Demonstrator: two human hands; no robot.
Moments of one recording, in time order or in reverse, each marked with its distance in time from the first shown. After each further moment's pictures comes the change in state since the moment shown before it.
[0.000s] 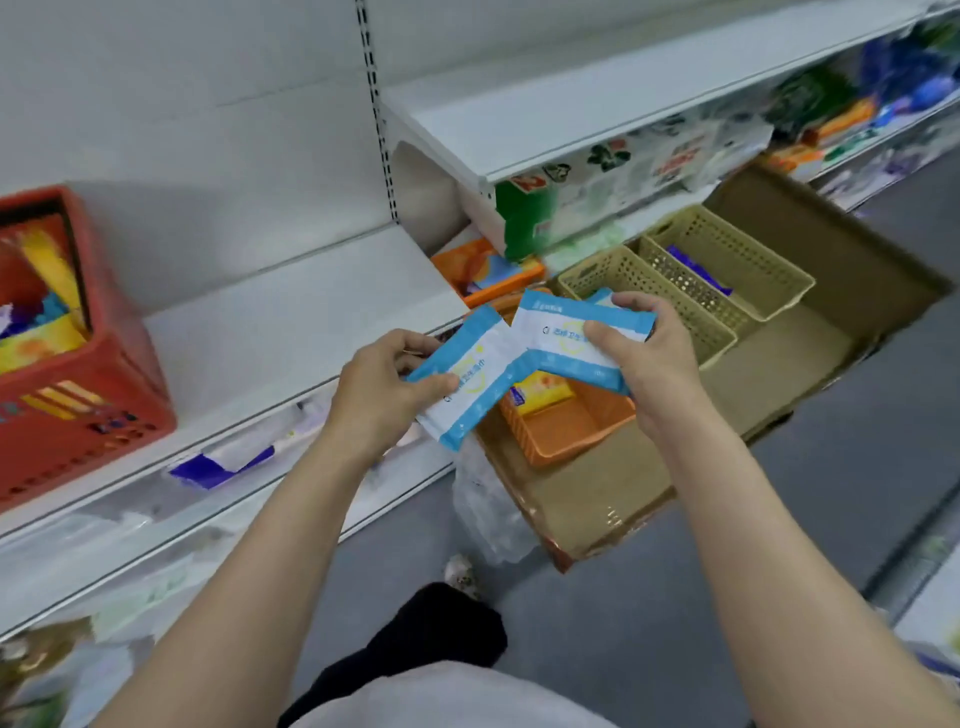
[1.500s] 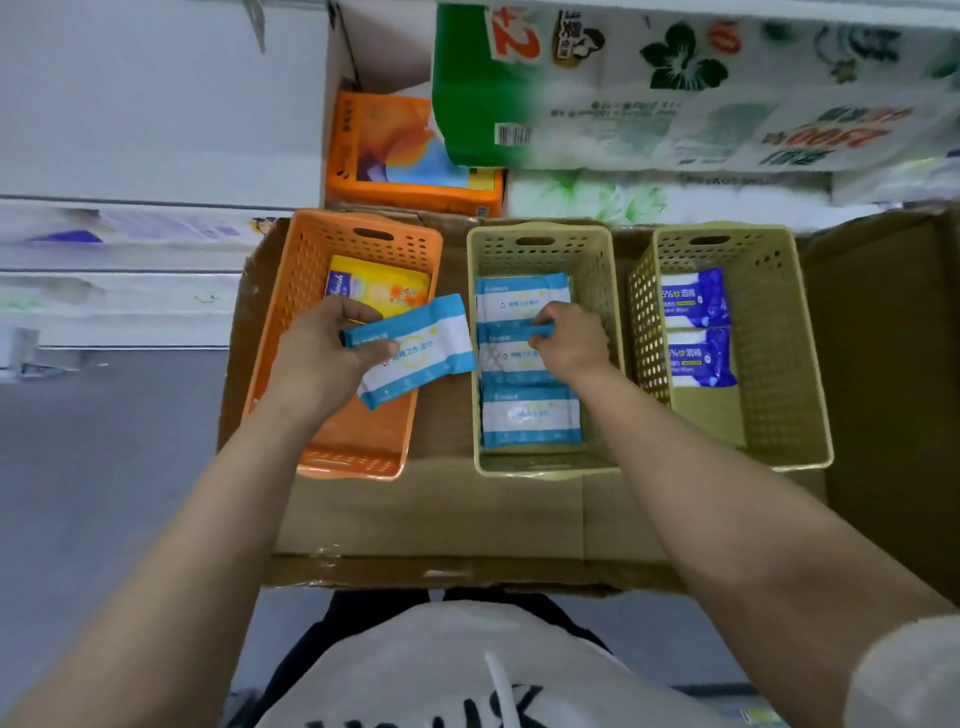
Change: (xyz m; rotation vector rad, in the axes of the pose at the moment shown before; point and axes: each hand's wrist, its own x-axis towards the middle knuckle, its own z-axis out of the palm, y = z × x) left_hand 0.167 -0.004 0.285 0.032 0.458 -0.593; right_hand 0.395 0.153 -0.095 -1.180 -0.828 -0.148
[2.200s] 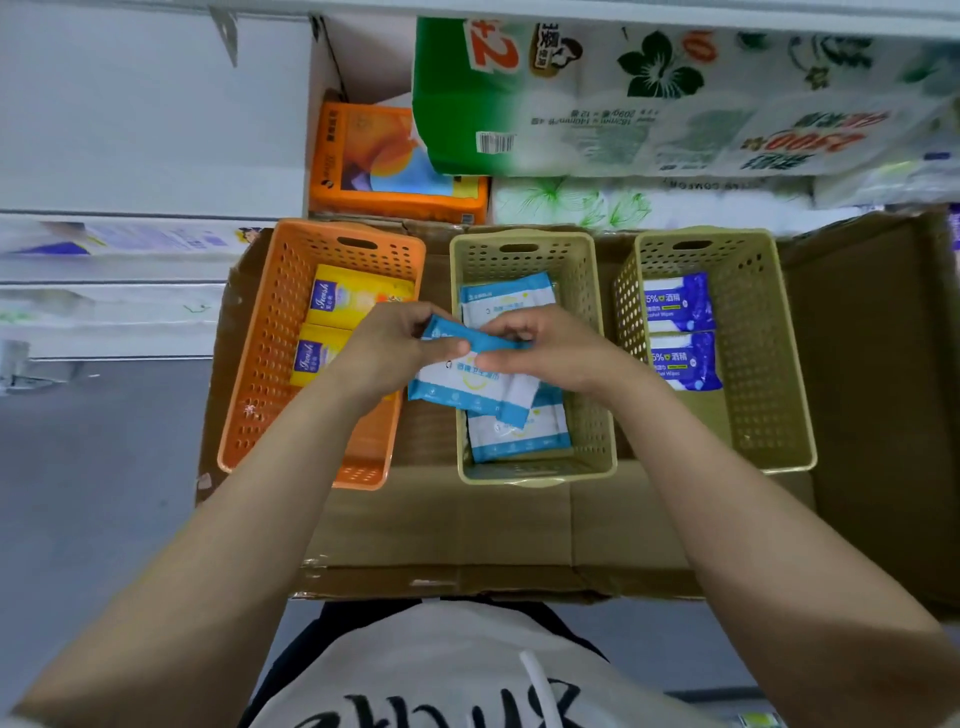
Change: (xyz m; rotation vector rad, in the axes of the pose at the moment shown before) left_hand 0.007 0.046 0.050 -0.127 -0.341 0.084; right_hand -0.043 -0.037 -0.061 0.490 -0.500 -0.169
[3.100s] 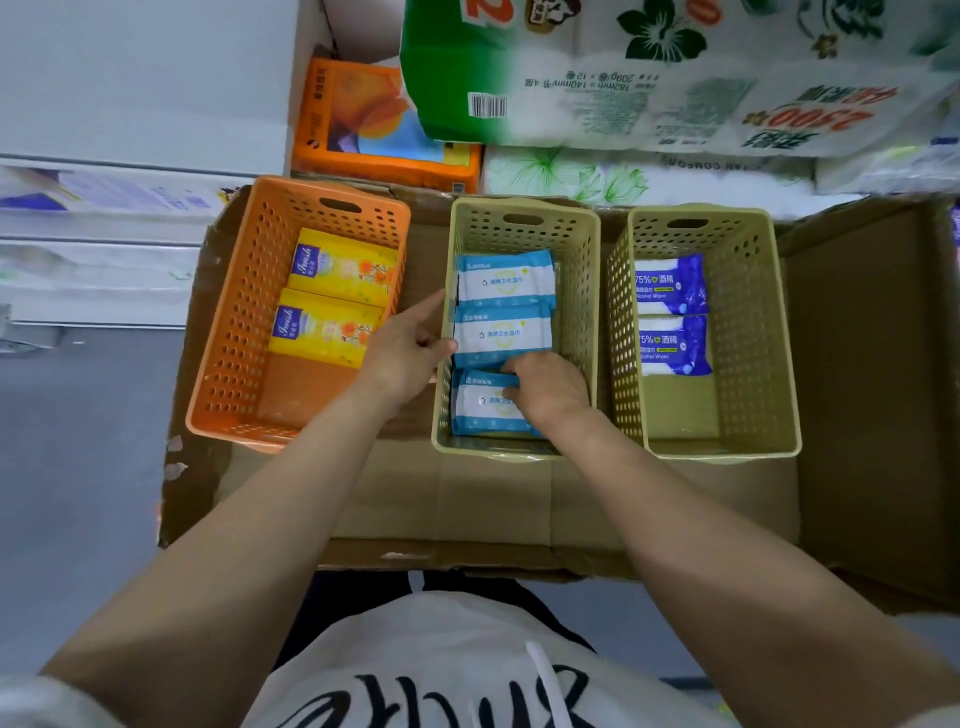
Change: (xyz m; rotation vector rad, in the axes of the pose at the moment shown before) left_hand 0.014 -0.050 0.056 0.004 0.143 -0.104; right_hand 0.009 0.097 0.035 -0.902 0.178 0.183
